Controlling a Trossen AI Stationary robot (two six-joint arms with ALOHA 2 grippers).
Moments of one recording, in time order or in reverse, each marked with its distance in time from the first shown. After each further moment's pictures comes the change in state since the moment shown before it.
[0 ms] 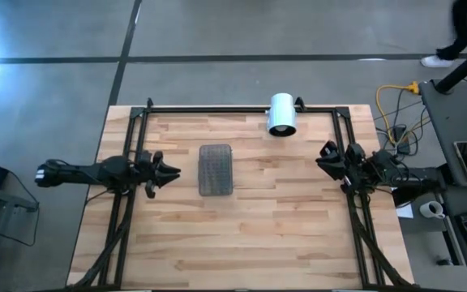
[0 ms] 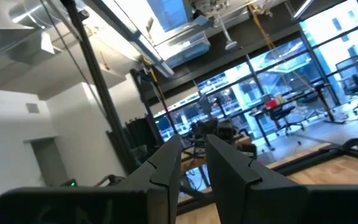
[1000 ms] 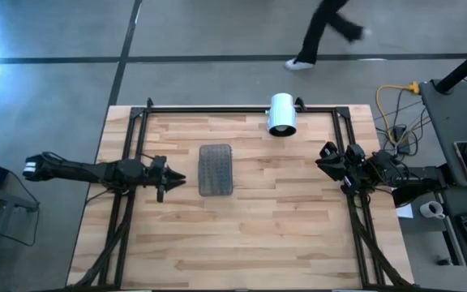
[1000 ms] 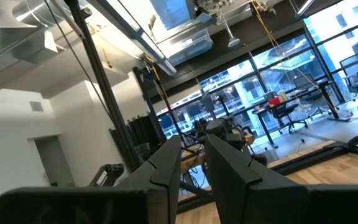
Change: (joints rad) left arm 0.000 0.280 0.000 -0.001 0.000 0.000; right arm 0.016 0.004 0.000 0.000 0.001 0.000
